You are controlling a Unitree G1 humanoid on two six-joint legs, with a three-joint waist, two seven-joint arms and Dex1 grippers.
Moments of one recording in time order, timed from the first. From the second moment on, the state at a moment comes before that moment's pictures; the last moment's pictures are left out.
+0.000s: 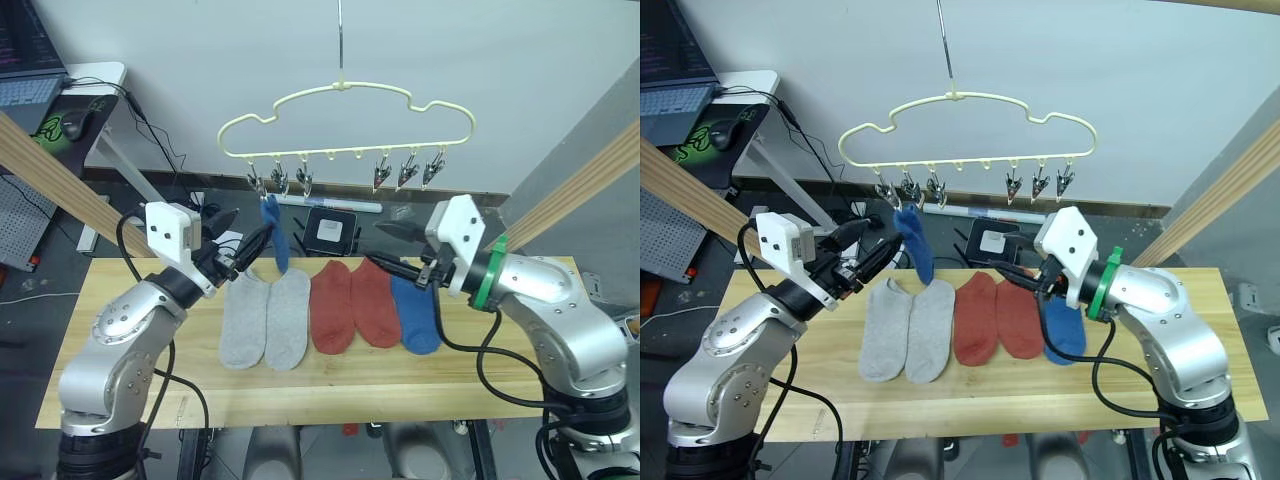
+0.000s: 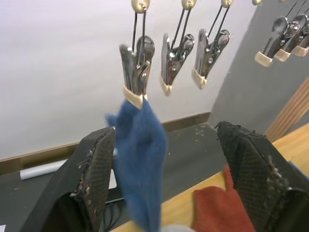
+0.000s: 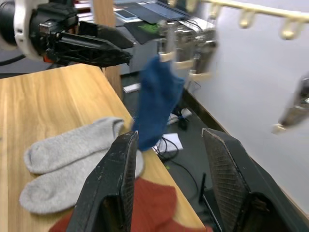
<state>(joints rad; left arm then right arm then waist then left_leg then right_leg) -0.14 0.49 0.23 -0.48 -0.60 0.51 -0.41 -0.41 -0.51 0.01 -0.66 0.38 0.78 0.72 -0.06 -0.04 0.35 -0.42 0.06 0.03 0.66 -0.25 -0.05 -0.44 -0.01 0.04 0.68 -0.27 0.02</state>
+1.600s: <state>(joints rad) -0.37 0.13 0.05 -0.11 -0.19 0.04 -0.21 -0.39 -0.68 -0.10 -0.74 0.64 0.83 0.60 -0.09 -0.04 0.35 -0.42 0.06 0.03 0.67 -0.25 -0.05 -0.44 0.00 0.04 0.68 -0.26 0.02</state>
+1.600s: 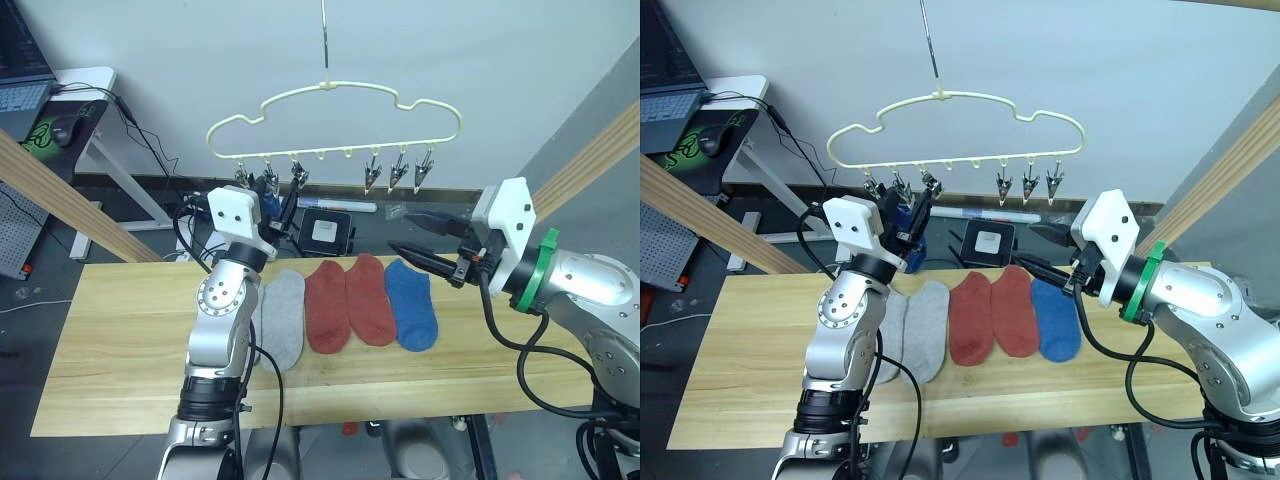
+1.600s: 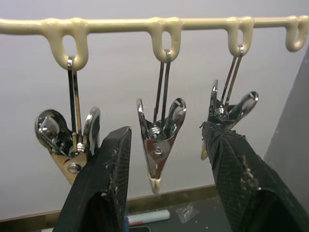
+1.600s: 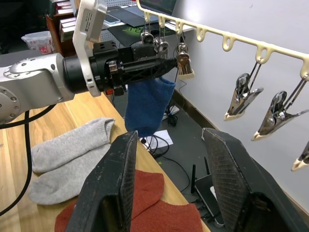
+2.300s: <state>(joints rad) -0.40 0.13 0.08 -0.15 -0.21 0.10 -0.18 -0.38 -0.69 -0.10 -0.74 0.65 0.81 0.58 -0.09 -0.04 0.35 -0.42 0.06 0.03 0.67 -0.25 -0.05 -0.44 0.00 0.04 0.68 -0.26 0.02</state>
